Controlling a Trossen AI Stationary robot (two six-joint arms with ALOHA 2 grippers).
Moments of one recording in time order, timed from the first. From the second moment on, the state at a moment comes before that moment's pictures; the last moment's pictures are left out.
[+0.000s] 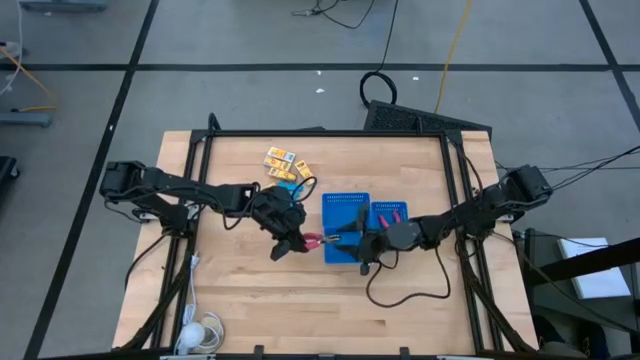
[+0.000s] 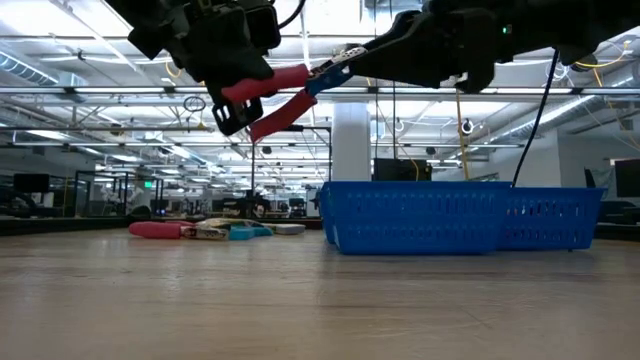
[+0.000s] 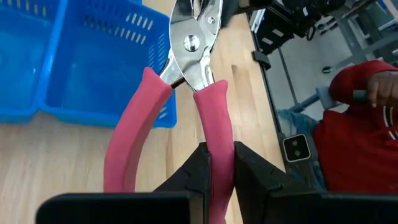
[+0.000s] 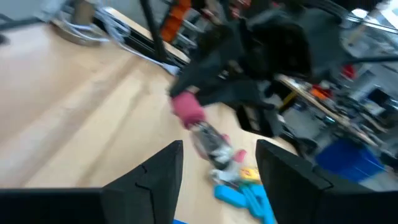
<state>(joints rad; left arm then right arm) -0.02 1.47 0.85 0.00 0.48 -0.38 0.31 1.54 0.65 0.73 0.35 -0.49</state>
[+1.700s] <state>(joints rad) -0.03 1.47 0.85 0.03 0.45 -0.37 0.27 1.54 0.65 0.76 0.13 -0.51</state>
